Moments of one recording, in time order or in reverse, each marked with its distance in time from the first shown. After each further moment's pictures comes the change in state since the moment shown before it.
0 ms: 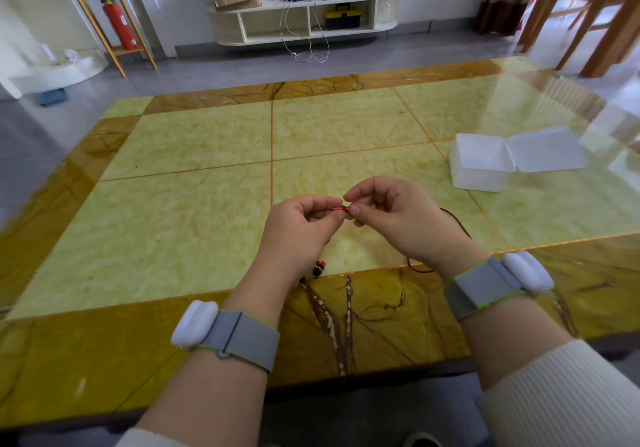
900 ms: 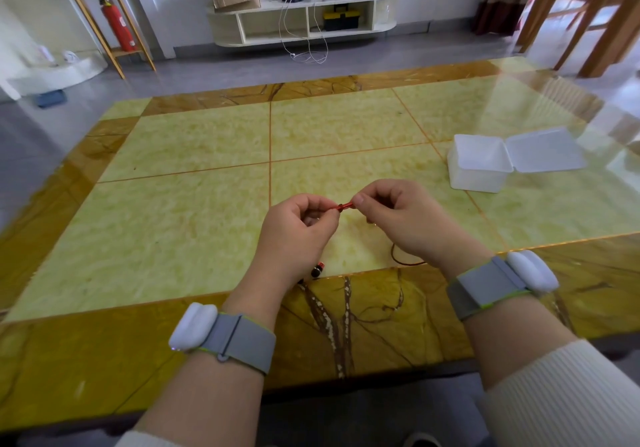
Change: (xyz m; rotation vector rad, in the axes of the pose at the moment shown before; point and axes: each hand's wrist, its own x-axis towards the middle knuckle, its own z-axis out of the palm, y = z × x) left_hand -0.001 -0.003 0.000 0.065 0.051 0.049; right_hand -0.001 -0.003 -0.005 -0.110 0.062 0.075
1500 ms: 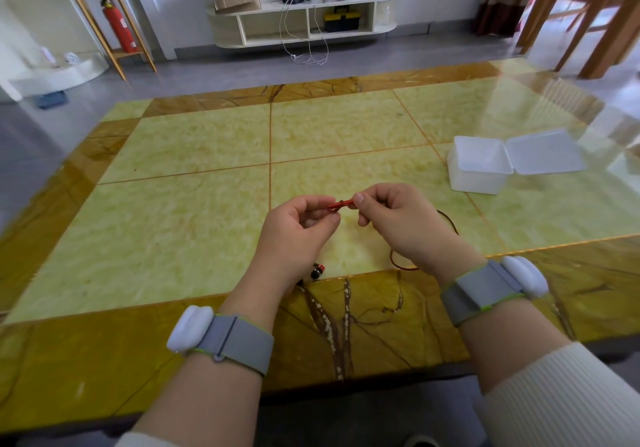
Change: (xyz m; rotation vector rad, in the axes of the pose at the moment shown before) left_hand 0.001 -0.002 -0.001 -0.100 -0.034 -0.057; right_hand -0.001 -0.001 0.006 0.064 0.050 0.068
